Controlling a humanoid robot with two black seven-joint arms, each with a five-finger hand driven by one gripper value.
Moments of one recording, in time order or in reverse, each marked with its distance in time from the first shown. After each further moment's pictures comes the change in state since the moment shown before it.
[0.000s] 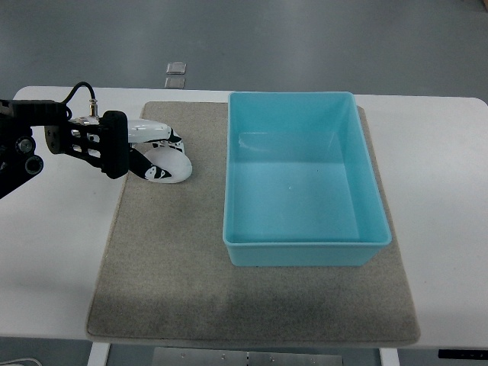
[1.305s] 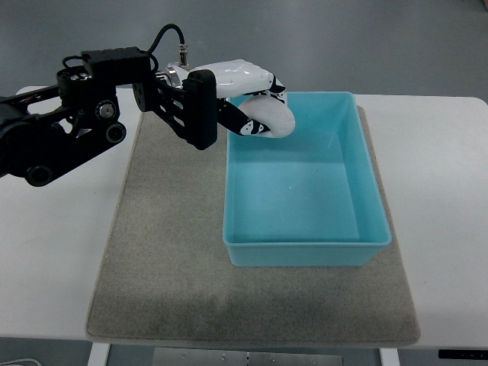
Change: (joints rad) left arm -0.243 -0.259 0.070 -0.022 -0.003 0.167 0.013; right arm 0.000 0.000 0.000 0.000 0.000 0.000 0.000
